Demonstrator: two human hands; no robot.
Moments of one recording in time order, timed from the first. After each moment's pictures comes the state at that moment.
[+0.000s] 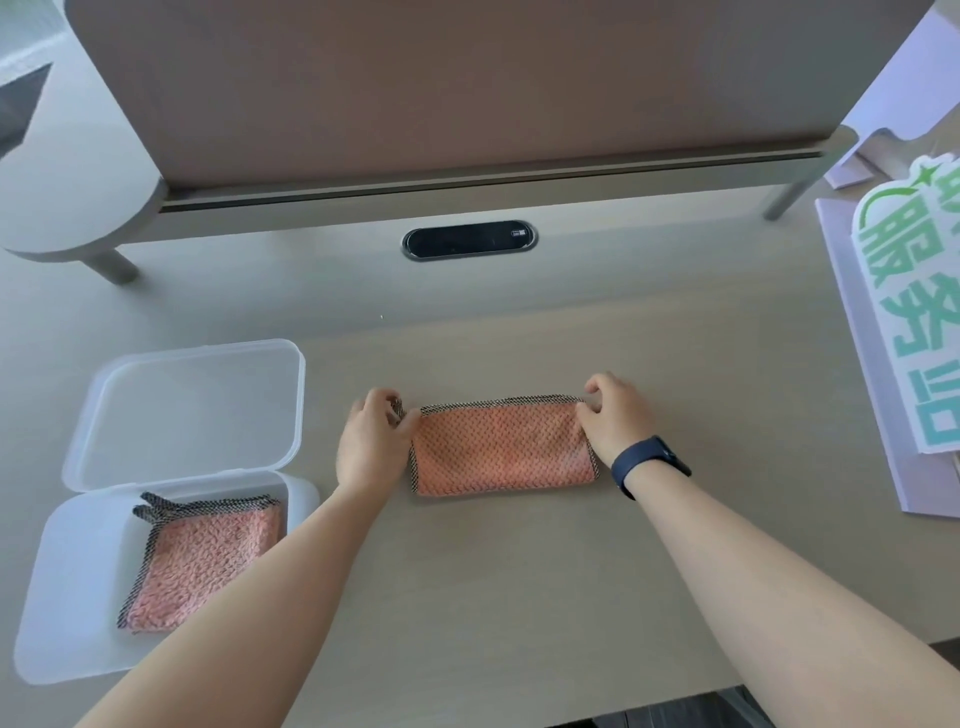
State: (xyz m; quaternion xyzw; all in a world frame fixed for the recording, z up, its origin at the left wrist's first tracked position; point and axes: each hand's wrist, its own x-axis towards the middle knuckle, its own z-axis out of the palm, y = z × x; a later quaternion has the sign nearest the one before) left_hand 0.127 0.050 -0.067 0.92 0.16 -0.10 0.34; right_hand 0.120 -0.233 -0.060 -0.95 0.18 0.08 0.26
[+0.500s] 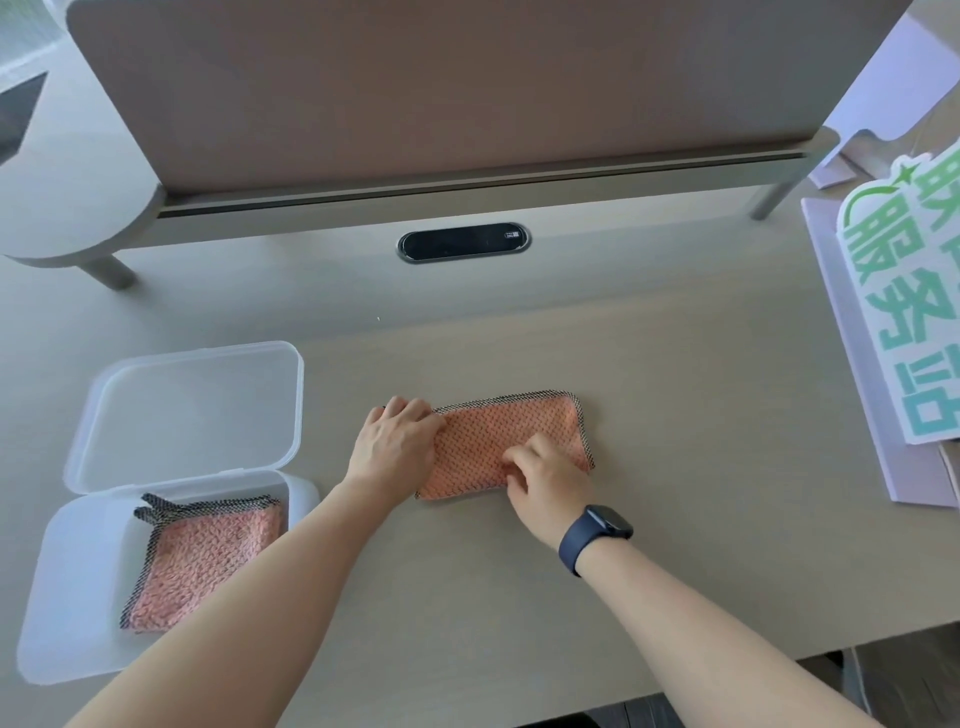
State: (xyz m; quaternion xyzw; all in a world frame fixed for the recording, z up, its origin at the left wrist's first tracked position) left_hand 0.121 0.046 -0.069 0.97 -0.19 -0.06 0.12; right_hand 0.049 -0.161 -0.074 -0.97 -0.02 0.07 0.25
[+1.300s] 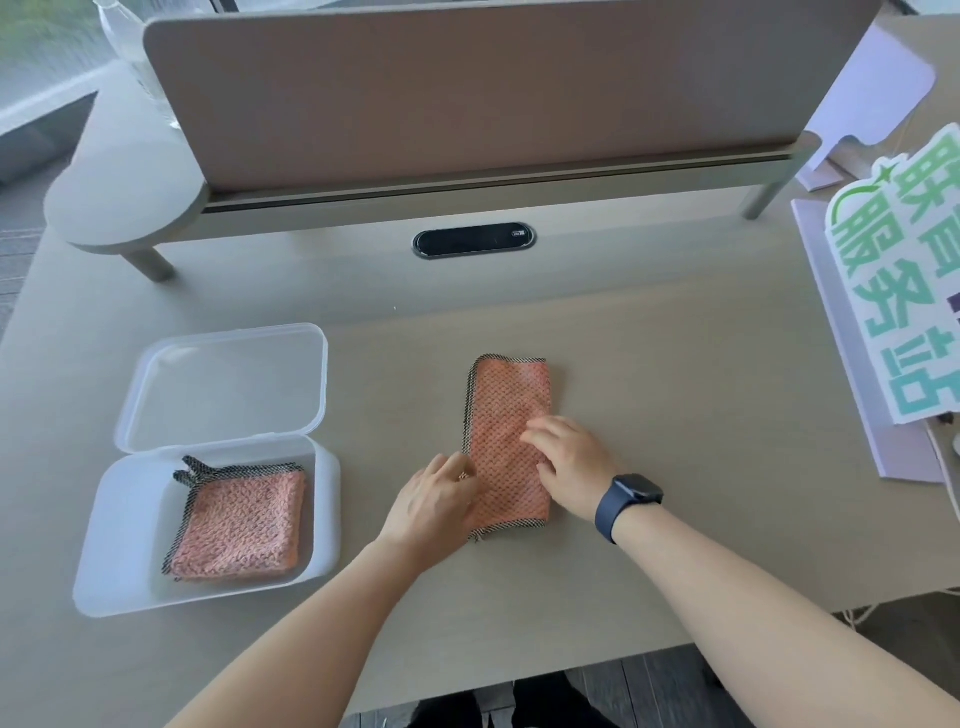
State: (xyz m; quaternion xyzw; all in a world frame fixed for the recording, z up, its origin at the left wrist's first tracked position) left_hand 0.020 0.035 -0.053 0.94 -0.25 -0.10 0.21; right_hand 0.039 -0.188 -0.061 -0.96 -0.15 0.05 0.22
